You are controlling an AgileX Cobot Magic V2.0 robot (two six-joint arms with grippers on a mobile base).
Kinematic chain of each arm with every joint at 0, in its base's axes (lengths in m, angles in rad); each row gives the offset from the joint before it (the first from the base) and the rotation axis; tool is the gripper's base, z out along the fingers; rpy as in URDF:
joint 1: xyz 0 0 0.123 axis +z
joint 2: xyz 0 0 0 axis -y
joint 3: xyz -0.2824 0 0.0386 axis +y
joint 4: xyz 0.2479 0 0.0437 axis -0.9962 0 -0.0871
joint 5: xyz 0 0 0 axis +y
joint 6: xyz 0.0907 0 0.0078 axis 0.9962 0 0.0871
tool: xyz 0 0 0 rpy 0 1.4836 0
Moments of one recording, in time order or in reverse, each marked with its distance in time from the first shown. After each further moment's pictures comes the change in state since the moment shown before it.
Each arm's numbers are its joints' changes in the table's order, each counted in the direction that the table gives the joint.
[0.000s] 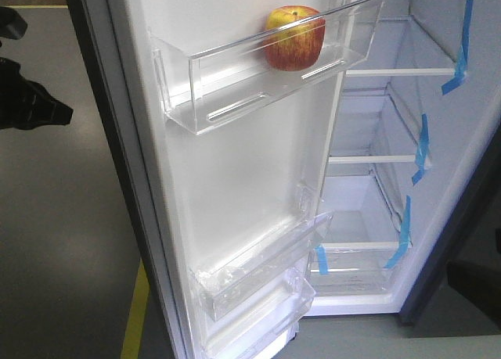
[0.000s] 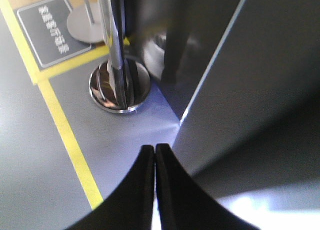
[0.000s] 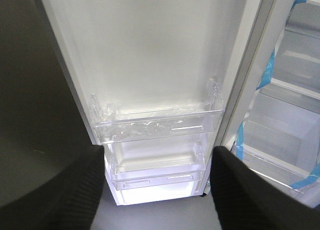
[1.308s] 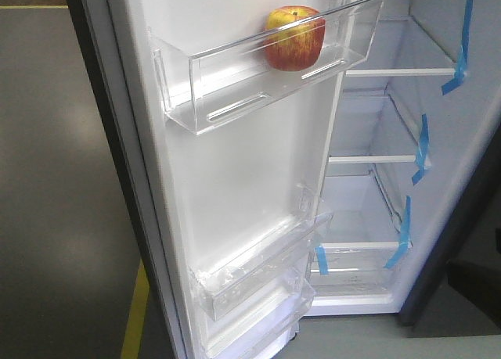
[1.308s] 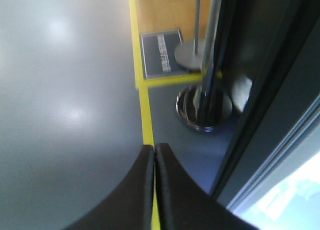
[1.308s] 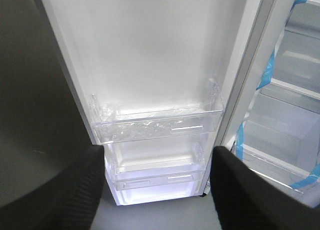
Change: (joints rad) left arm 0.000 0.693 0.350 -0.508 0.044 -0.561; right arm 0.000 0.000 0.000 0.000 -0.001 0.000
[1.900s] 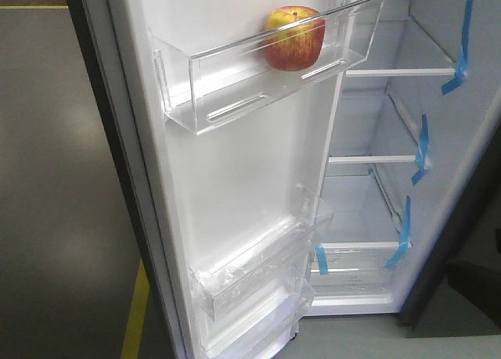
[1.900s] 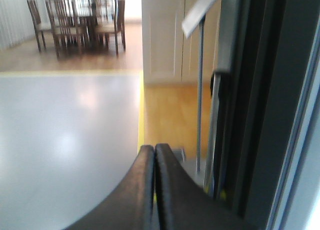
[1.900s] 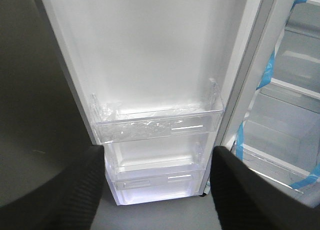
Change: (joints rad) left arm 0.000 0.535 0.402 -0.010 -0.360 -0.085; right arm 0.000 0.000 0.000 0.000 0.001 0.000
